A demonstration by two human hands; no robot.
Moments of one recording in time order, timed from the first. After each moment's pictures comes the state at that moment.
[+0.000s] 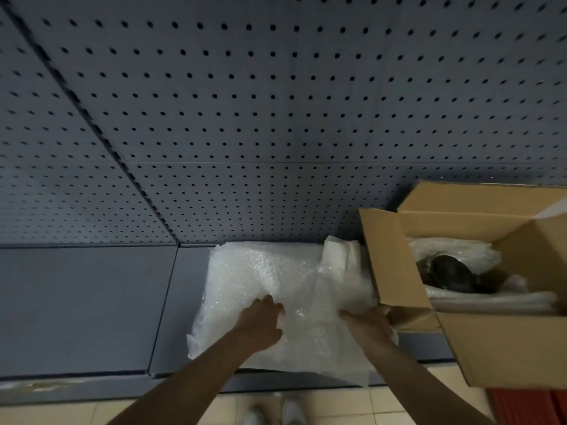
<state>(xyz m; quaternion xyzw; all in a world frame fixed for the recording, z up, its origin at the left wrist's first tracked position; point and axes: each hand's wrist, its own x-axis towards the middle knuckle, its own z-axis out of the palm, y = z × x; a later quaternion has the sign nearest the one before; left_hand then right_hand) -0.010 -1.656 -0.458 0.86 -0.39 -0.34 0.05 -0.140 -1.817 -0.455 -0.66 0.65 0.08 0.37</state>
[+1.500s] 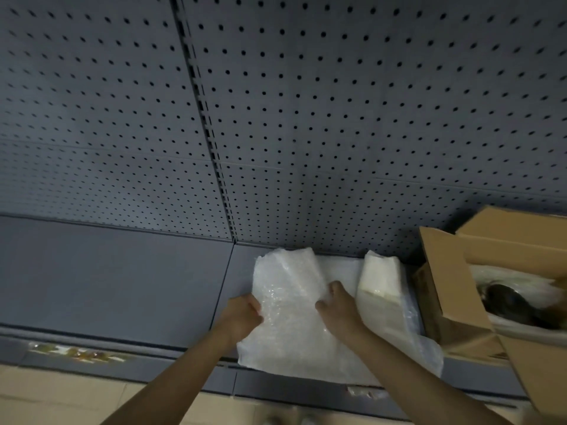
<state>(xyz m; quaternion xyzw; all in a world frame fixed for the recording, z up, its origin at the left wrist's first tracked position) 0.043 -1.538 -0.439 0.90 -0.11 -0.34 0.23 -0.050 -1.716 -0.417 -0.81 0.37 0.09 0.45</state>
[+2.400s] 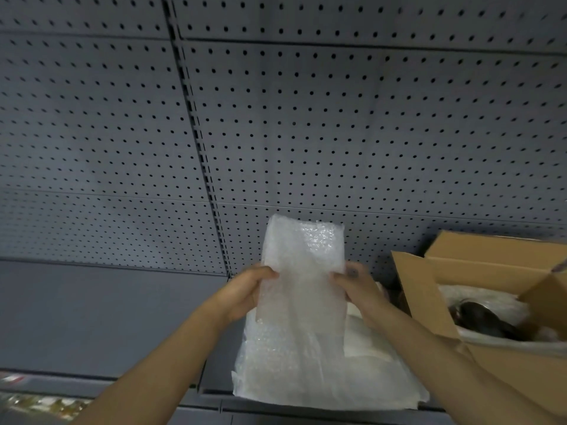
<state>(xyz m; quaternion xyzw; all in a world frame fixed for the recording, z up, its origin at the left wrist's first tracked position) 0.067 -1.573 -0.322 0.55 -0.11 -0.48 0.67 -0.047 -1.770 -0.336 -0.68 0.37 -0.08 0.62</state>
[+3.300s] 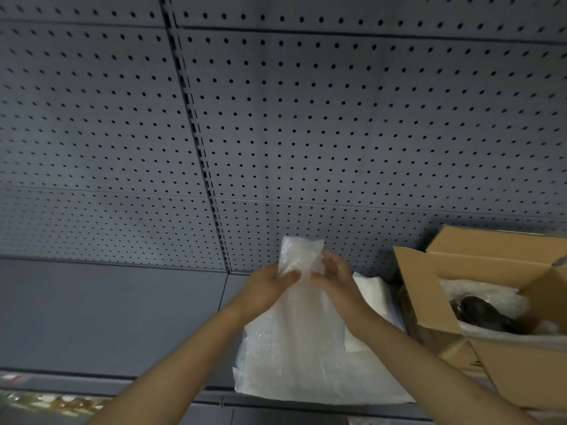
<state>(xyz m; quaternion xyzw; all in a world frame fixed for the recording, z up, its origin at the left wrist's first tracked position) 0.038 -1.587 -0.311 0.78 -0.24 -0.29 0.50 -0.051 -1.724 -0.322 -0.67 0.26 -0.10 0.69</state>
